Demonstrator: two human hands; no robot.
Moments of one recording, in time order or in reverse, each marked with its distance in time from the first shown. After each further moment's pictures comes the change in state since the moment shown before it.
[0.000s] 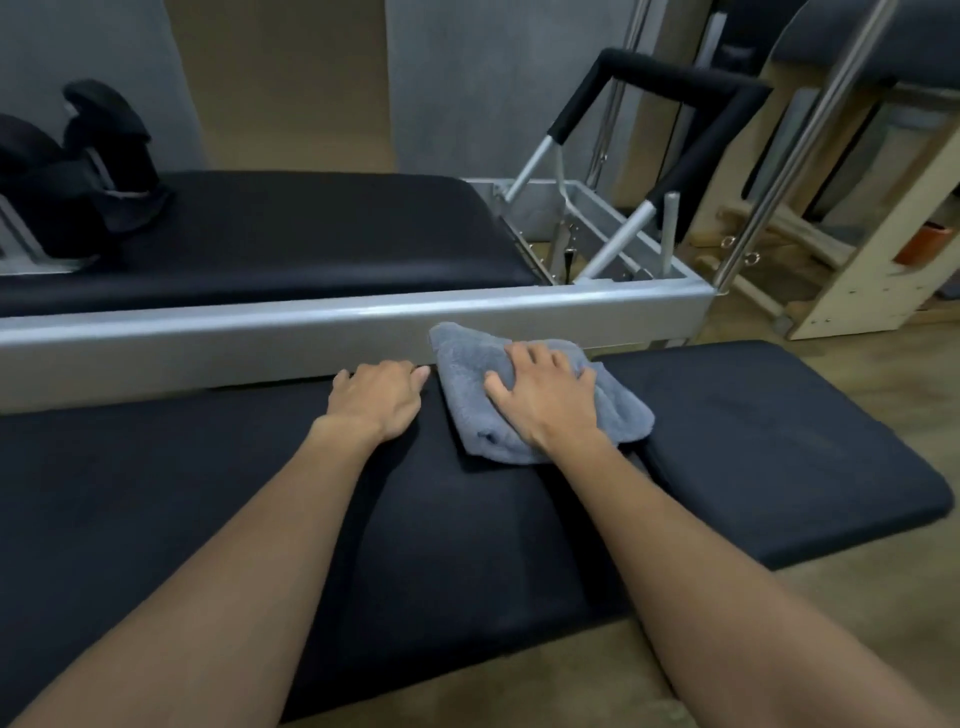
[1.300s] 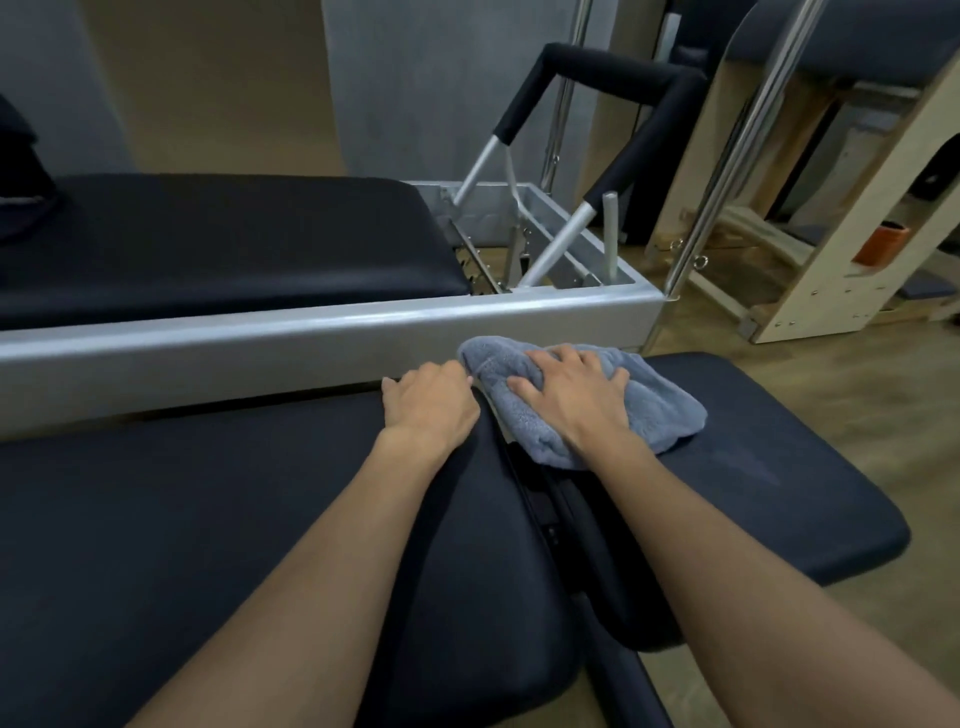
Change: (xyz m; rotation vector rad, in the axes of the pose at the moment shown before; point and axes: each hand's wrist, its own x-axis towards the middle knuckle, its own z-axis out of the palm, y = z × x) left_hand 0.036 0.169 0.031 -0.072 0.102 0.009; right_hand 0.048 0.145 -0.014 -0.065 0.004 0.056
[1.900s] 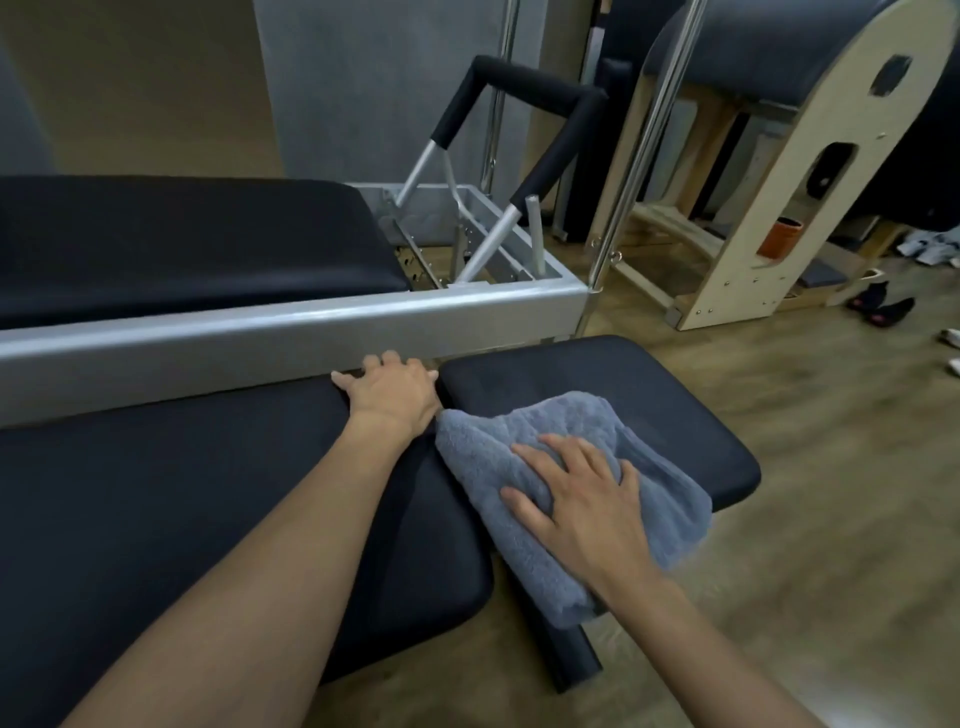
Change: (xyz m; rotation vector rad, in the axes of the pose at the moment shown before) left_hand -0.024 0.037 -0.008 0.110 -0.153 -0.015; right_hand -0.180 0.047 -0.029 -0.023 0.032 -0.033
